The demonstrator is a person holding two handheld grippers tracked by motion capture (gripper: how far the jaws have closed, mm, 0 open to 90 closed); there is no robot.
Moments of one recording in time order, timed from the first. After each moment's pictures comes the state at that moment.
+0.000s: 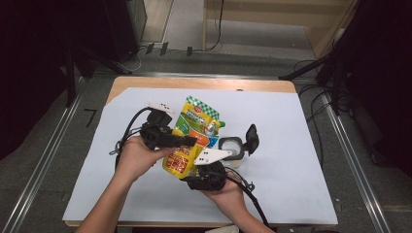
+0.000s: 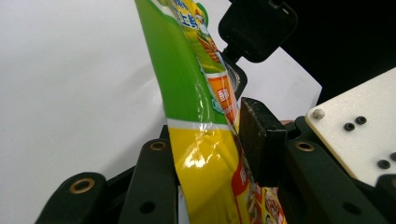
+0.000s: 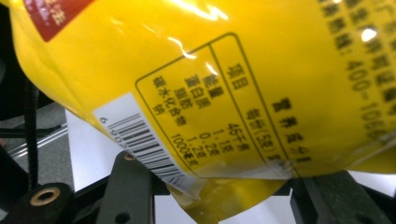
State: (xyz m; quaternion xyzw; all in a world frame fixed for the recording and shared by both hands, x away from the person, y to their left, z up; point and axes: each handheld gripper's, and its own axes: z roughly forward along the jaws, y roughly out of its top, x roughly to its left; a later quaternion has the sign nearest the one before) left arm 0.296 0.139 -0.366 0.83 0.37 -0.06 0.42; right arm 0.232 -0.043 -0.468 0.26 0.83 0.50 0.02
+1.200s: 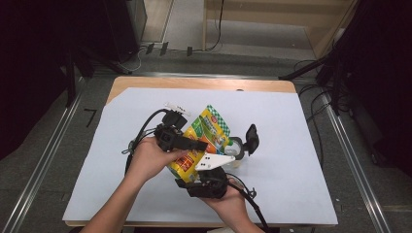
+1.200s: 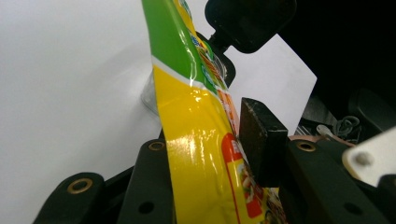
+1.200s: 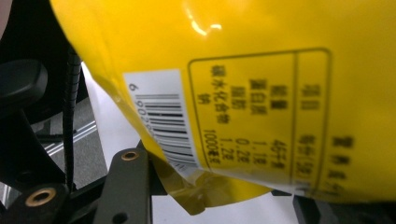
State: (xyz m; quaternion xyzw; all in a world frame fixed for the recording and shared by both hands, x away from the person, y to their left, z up) left arm 0.297 0.107 -0.370 0.84 0.38 -0.09 0.38; right arm 0.213 -0.044 -0.458 0.27 0.82 0.50 0.00
